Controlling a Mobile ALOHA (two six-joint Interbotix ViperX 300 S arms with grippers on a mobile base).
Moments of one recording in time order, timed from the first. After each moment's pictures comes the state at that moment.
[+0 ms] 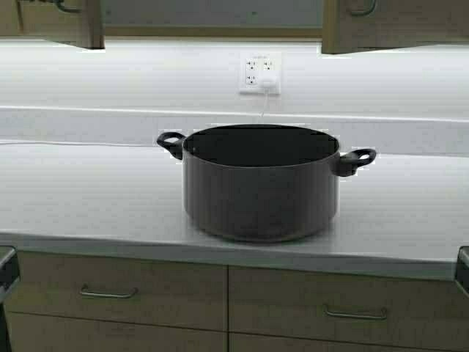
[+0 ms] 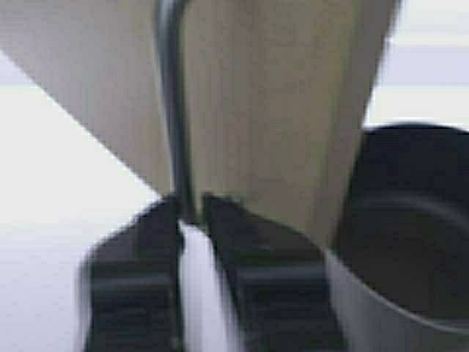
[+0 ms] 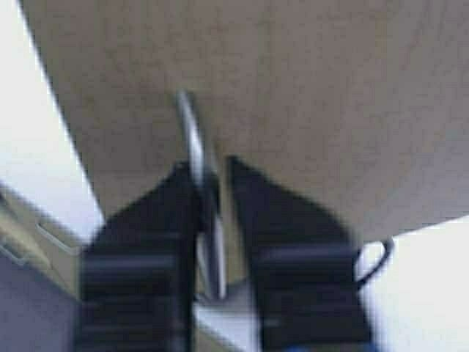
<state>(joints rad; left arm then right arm) -0.38 -0.65 1.01 -0.26 -0.12 0.23 0.20 -0.72 0.84 0.76 0.39 -0.84</state>
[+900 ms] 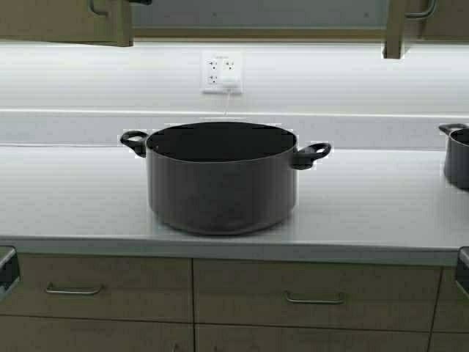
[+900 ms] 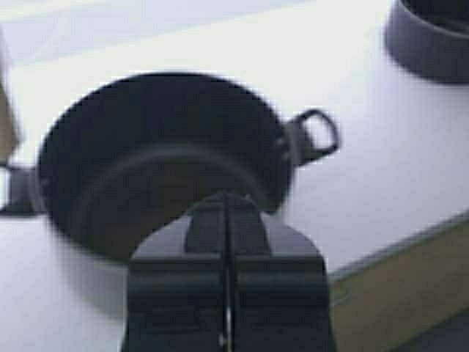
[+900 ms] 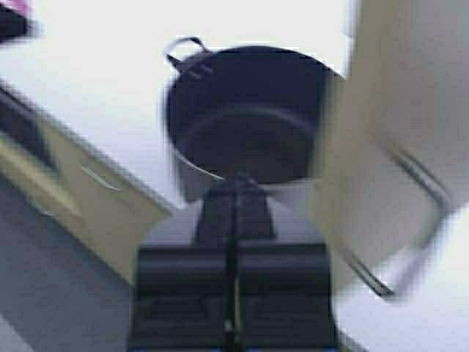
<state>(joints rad) -0.65 -0.56 0.94 -0.25 -0.11 0.21 0.29 -1.05 0.76 0.55 0.74 -0.62</state>
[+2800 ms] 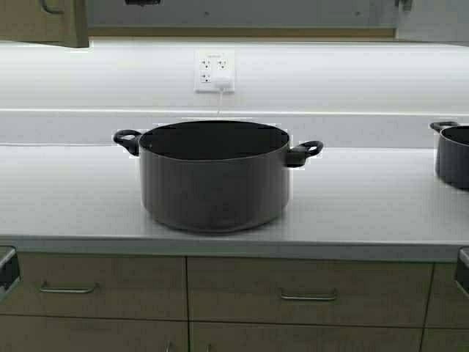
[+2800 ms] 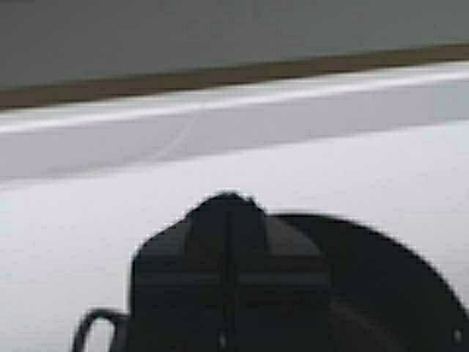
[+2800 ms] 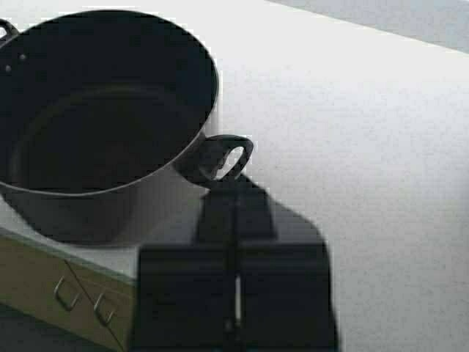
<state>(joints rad) -0.38 0.00 0.51 -0.24 -0.35 0.22 0.23 -0.65 0.87 0.47 0.22 -0.55</state>
